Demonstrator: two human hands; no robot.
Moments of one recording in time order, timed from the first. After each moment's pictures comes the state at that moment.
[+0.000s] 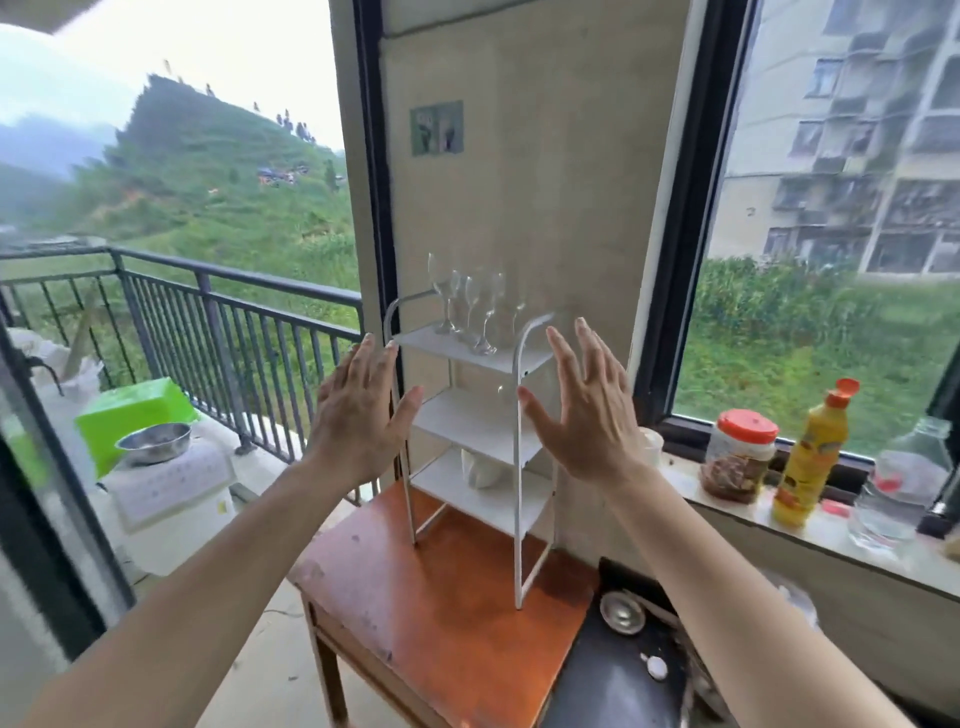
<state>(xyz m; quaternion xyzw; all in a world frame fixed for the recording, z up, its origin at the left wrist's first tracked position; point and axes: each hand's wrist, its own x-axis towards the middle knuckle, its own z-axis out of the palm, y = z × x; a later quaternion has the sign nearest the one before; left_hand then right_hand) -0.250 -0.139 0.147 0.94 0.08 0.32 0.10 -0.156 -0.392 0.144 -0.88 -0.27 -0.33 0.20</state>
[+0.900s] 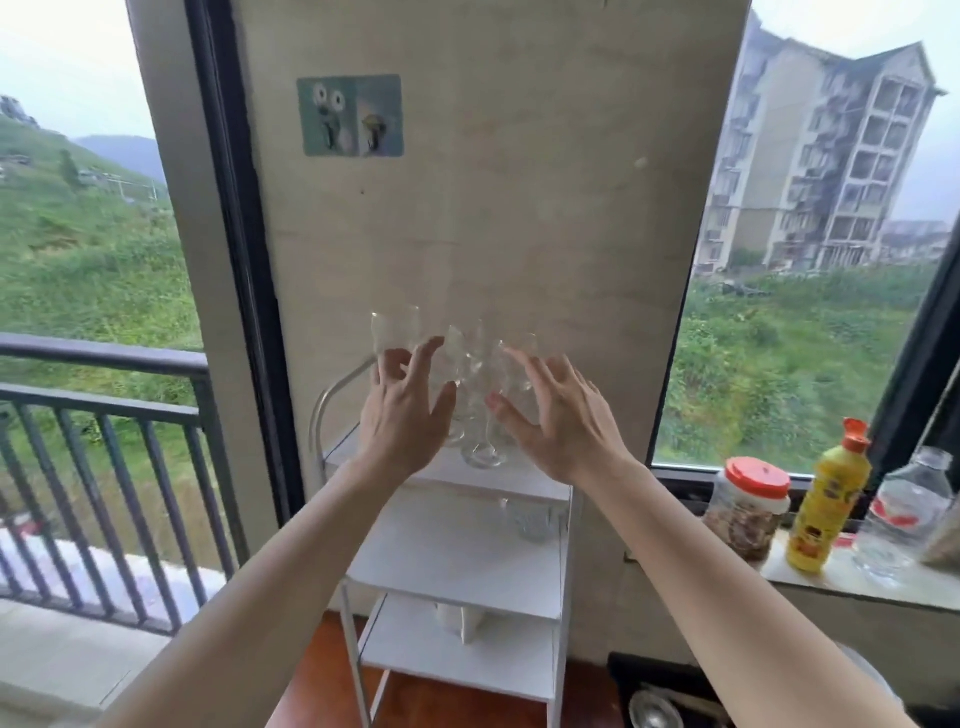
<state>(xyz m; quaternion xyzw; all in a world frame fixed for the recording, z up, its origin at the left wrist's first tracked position) 0.066 -0.051 0.171 0.88 -0.13 0.35 0.29 0.034 -0.250 0.183 -0.92 -0.15 -0.31 0.17</state>
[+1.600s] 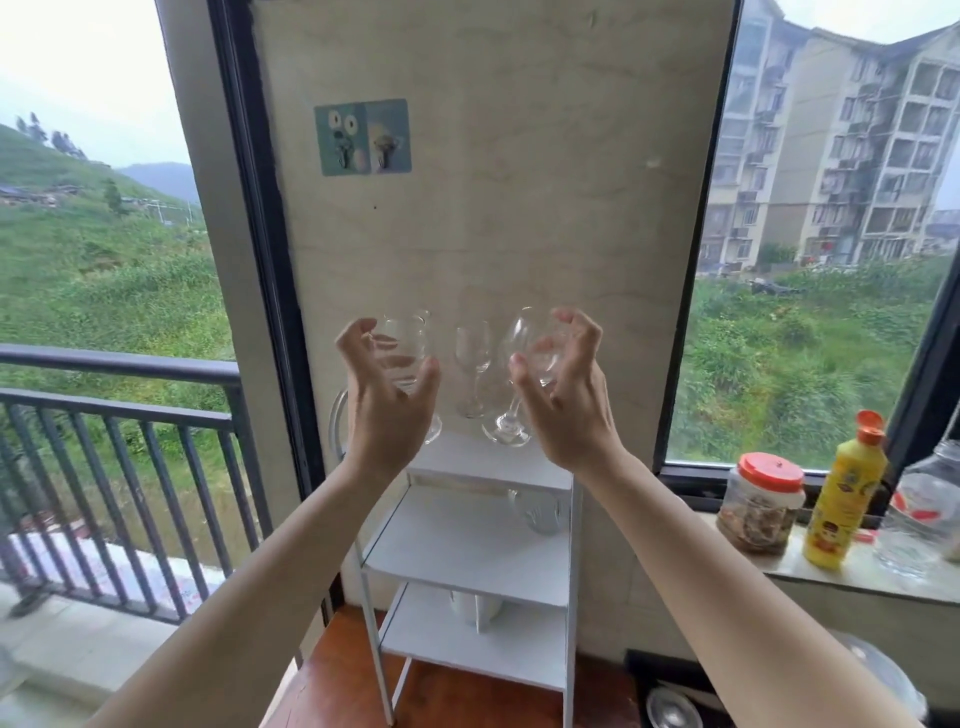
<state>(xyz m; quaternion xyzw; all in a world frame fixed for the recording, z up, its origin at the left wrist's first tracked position) 0.015 -0.047 0.194 0.72 -0.16 0.42 0.53 0.007 -0.234 0.198 -0.77 -0.21 -0.42 0.43</state>
